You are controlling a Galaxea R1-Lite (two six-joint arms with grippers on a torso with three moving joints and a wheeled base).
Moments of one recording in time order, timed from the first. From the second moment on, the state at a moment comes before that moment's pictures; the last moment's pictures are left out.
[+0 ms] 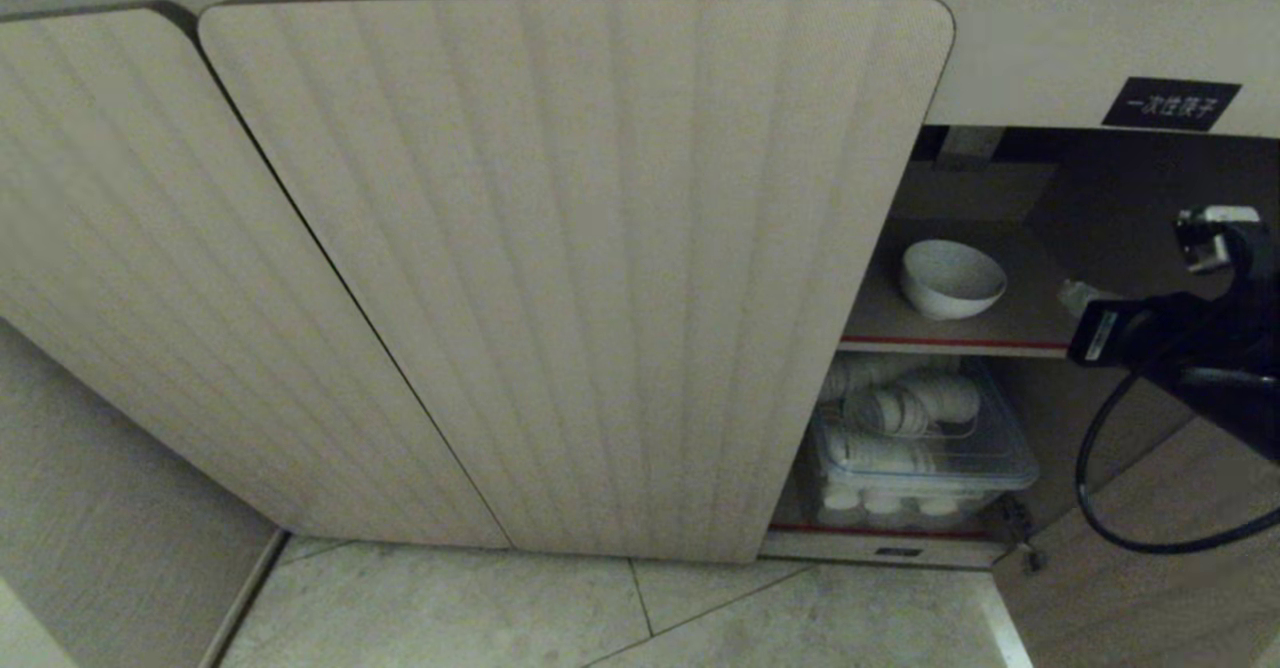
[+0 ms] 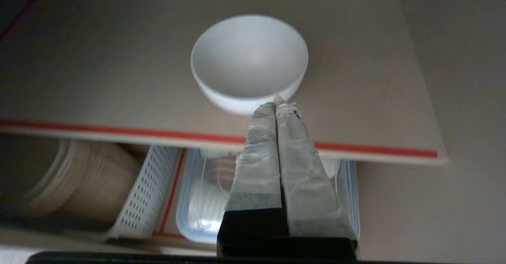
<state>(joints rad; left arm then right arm) 0.00 0.00 0.00 0.00 0.01 -0.03 -0.06 1.65 -0.60 -1.01 0.07 0.01</state>
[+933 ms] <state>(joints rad) 0.00 0.00 0.00 0.00 0.01 -0.03 -0.06 1.80 -0.82 -1.03 -0.05 0.01</state>
